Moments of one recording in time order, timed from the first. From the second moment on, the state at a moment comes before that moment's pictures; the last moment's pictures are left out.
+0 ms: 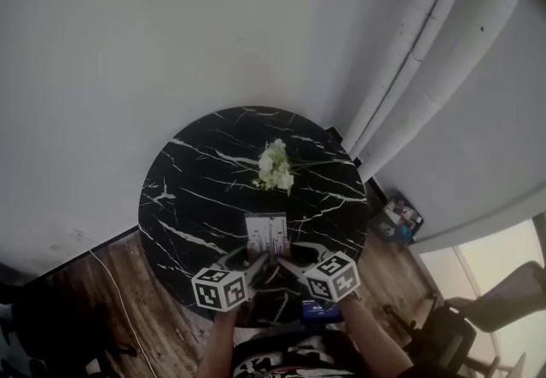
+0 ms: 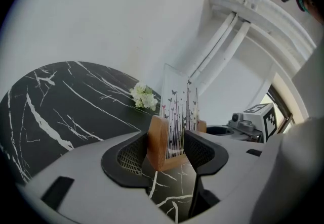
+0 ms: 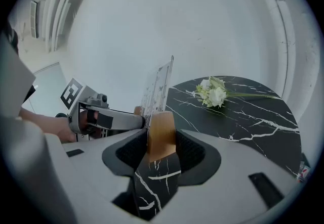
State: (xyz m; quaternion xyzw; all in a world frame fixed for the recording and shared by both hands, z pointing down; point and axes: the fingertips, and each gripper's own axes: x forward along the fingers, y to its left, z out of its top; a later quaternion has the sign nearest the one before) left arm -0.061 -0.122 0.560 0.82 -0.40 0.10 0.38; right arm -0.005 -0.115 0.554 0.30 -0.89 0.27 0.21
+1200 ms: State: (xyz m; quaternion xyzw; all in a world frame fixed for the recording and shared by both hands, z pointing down) left arm -0.063 -0.113 0.525 0.84 -0.40 0.09 0.35; right arm -0.007 -0.102 0.524 0.31 -0.90 0.24 0.19
